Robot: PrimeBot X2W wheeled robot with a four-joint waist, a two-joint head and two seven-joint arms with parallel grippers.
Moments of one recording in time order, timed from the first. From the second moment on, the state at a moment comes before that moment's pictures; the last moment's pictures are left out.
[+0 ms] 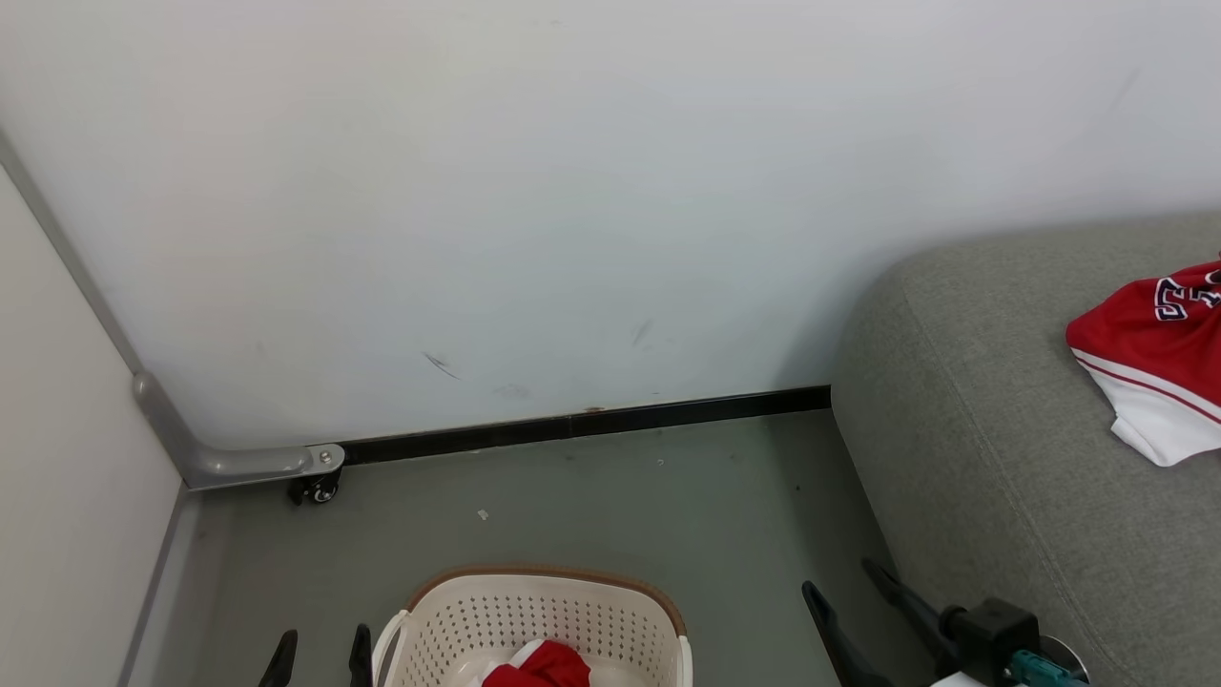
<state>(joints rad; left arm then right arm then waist) 0.17 0.04 -0.08 0.15 -0.32 0.04 -0.26 0.04 -0.10 0.27 0.20 0.15 0.12 -0.26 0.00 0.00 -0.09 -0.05</state>
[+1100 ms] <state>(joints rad) 0.17 0.04 -0.11 0.15 -0.33 0.05 -0.26 0.06 -0.07 0.19 0.17 0.14 0.12 -0.26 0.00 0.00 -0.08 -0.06</state>
